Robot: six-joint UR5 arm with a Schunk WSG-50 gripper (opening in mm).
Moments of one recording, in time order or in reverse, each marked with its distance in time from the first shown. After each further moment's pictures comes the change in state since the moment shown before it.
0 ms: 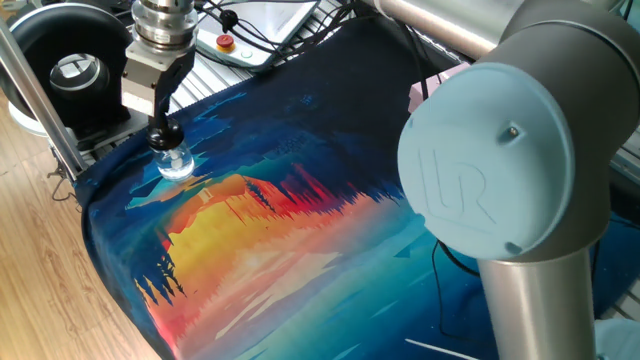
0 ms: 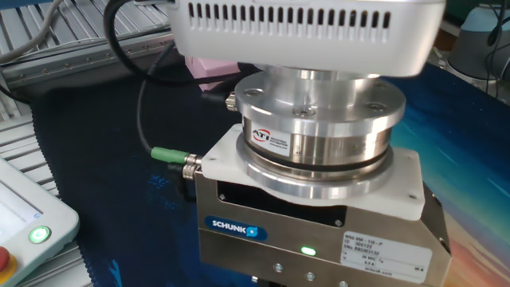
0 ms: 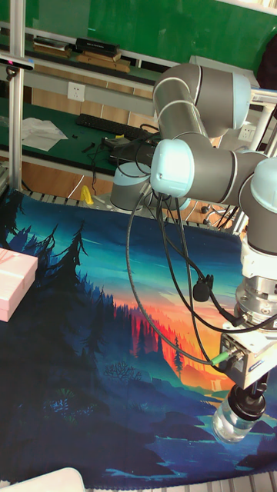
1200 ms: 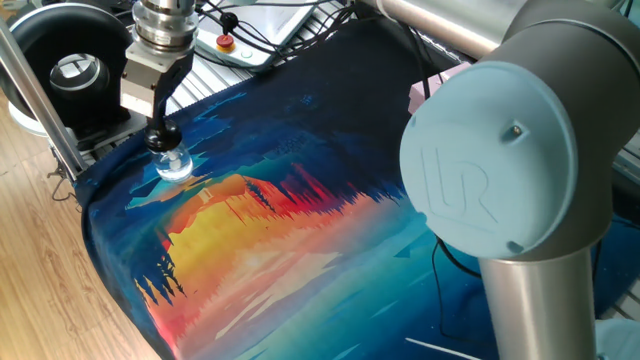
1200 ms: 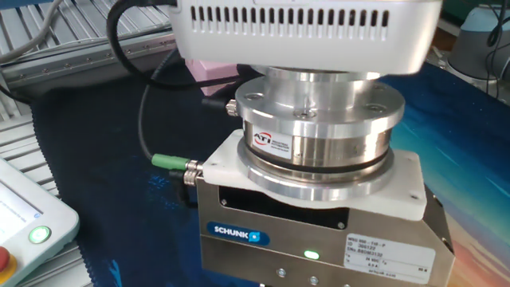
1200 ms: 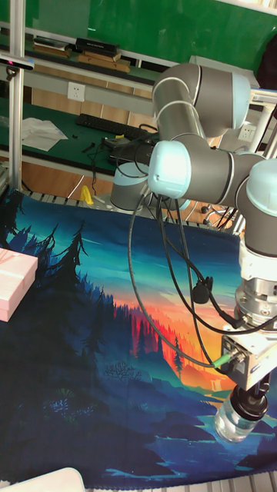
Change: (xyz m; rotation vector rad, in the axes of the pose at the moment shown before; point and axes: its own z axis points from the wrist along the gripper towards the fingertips) arm -0.002 0.003 0.002 -0.023 -0.006 -0.040
